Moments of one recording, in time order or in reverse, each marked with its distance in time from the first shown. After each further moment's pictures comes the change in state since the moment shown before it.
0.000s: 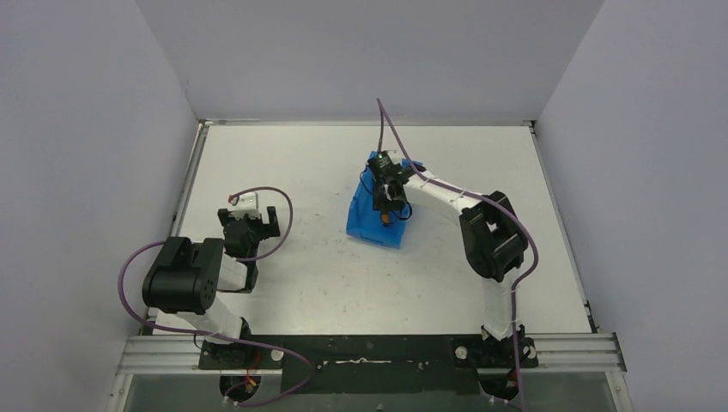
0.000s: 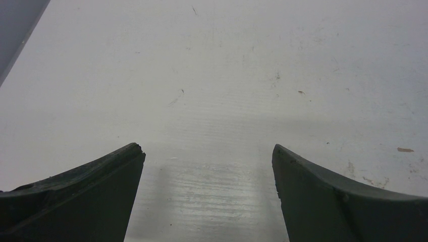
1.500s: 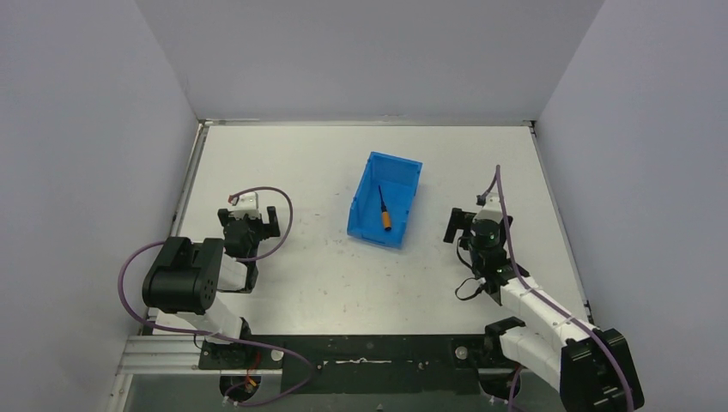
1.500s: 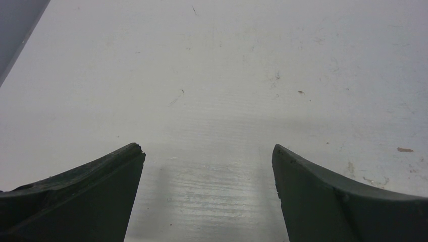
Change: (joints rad) left arm 0.000 0.000 0.000 0.000 0.000 0.000; right arm -0.306 -1.042 -1.175 0.727 0.174 -0.262
